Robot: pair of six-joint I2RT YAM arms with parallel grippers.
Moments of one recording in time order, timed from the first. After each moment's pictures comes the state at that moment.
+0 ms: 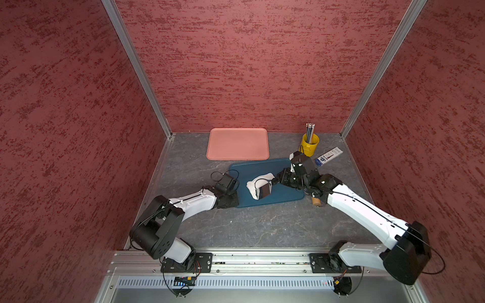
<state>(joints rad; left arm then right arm) -0.57 1.51 0.71 -0.34 0.05 -0.69 0.61 1.28 1.02 -0.47 0.00 0.84</state>
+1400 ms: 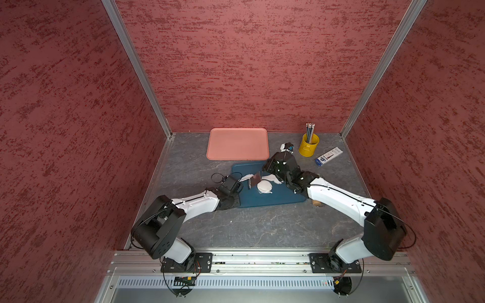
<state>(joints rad) -0.64 1.51 0.71 -0.34 -0.07 -0.79 0.69 1.51 1.08 -0.13 0.27 0.85</state>
